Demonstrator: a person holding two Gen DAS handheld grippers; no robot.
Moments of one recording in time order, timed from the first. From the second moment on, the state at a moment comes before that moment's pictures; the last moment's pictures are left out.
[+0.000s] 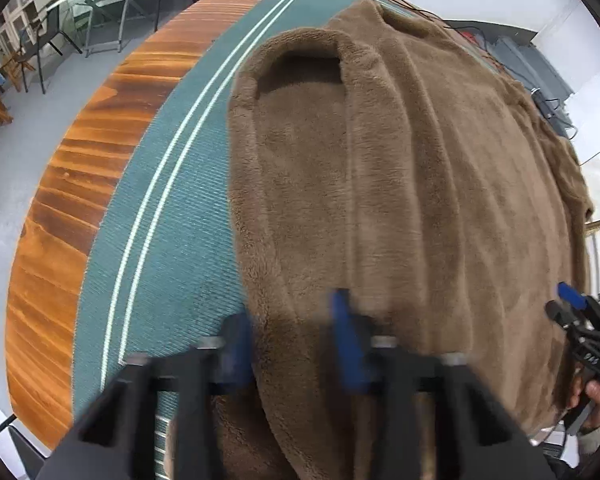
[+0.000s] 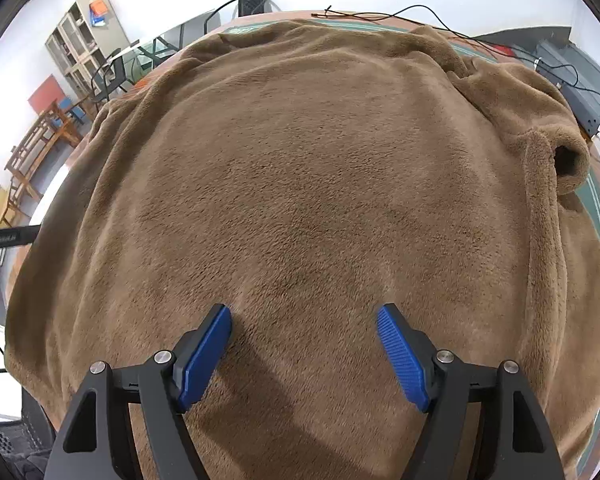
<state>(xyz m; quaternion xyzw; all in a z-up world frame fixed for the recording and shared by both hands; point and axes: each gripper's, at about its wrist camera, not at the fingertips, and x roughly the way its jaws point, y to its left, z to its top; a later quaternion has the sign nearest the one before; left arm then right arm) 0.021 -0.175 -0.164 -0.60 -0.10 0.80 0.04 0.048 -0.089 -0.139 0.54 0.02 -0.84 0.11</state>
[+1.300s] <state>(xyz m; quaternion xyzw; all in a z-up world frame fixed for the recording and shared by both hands) 0.012 -0.235 -0.125 -0.58 -0.07 0.80 -0.14 0.091 0.087 -0.132 0.54 -0.06 -0.83 -0.14</state>
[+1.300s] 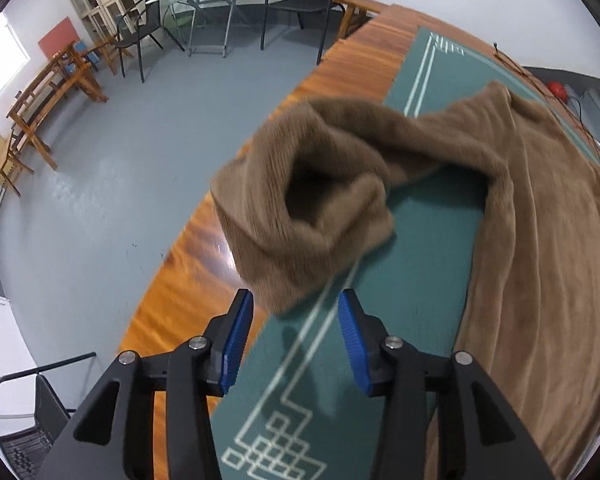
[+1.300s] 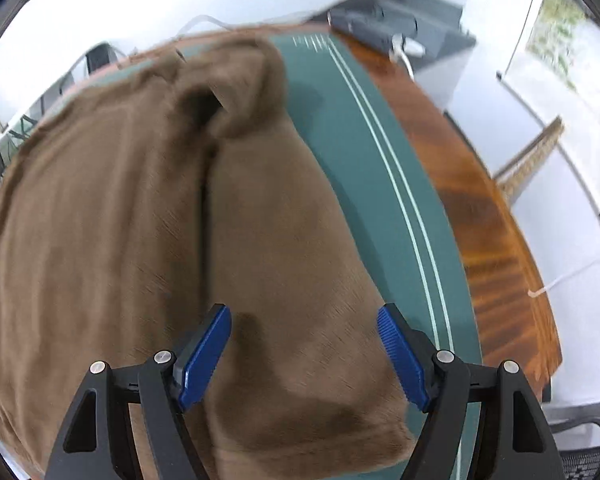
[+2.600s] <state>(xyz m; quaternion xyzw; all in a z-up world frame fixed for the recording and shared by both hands) 0.139 -0.147 -0.126 -0.59 -0.08 0.80 -0.09 0.240 -0.006 -0.073 0.49 0.19 -0.79 0.30</state>
